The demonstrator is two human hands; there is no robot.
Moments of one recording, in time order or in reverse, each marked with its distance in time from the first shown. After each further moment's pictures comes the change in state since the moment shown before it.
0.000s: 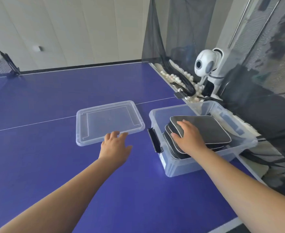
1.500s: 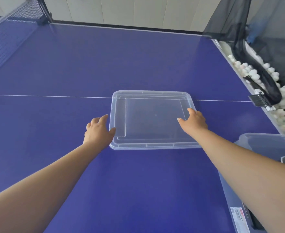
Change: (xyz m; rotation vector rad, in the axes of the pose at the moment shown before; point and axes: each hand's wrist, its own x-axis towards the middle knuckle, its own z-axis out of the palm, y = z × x) left_hand 0.179 -0.271 0.046 -0.256 0.017 -0.528; right_hand 0.250 -0.138 0.233 -0.174 -0.270 0.139
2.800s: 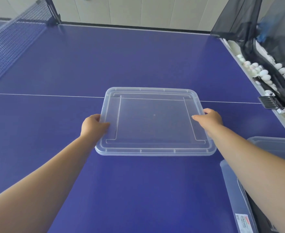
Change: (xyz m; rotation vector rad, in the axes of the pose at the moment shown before) left_hand 0.000 0.004 -0.029 -0.533 0.064 -0.219; right_hand 0.012 0.014 -0.030 0.422 0.015 0.195
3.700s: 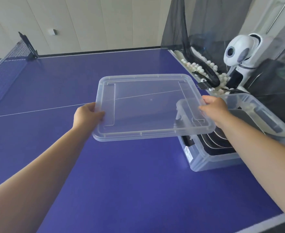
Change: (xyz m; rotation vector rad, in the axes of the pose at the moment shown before) left_hand -0.218 0.056 -0.060 -0.030 -0.082 0.359; right_hand -0.201 0.106 -0.184 0.246 0.189 -0.162
